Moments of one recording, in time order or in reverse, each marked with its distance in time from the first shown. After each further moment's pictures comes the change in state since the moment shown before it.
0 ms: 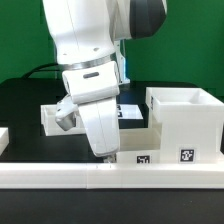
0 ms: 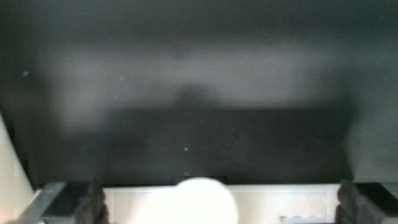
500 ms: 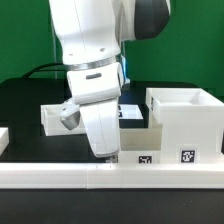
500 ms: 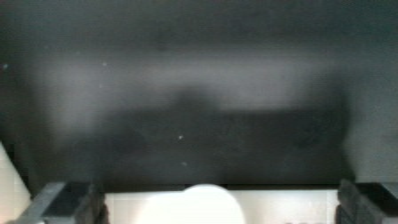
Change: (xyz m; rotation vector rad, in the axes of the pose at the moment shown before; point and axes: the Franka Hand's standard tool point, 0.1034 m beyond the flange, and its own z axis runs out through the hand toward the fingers) arm 0.004 0.001 0.001 0.002 -0.011 0.046
